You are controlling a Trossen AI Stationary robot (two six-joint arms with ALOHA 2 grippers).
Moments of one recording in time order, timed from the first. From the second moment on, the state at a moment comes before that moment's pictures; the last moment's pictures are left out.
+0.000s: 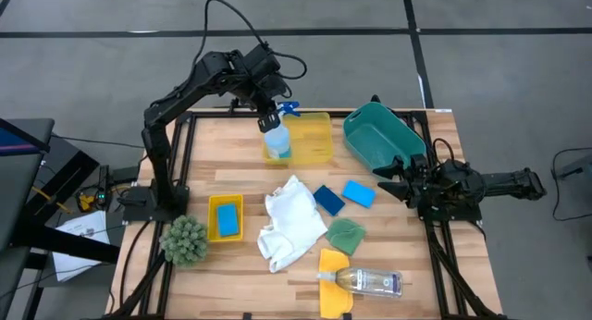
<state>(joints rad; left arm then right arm) 0.46 1.89 2.33 -1.46 0.01 0.13 0.06 0.12 0.07 0.22 0.10 0.51</state>
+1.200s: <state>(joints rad) 0.44 1.63 2.33 -1.39 -0.02 0.12 0.06 0.12 0.07 0.22 0.08 0.51</state>
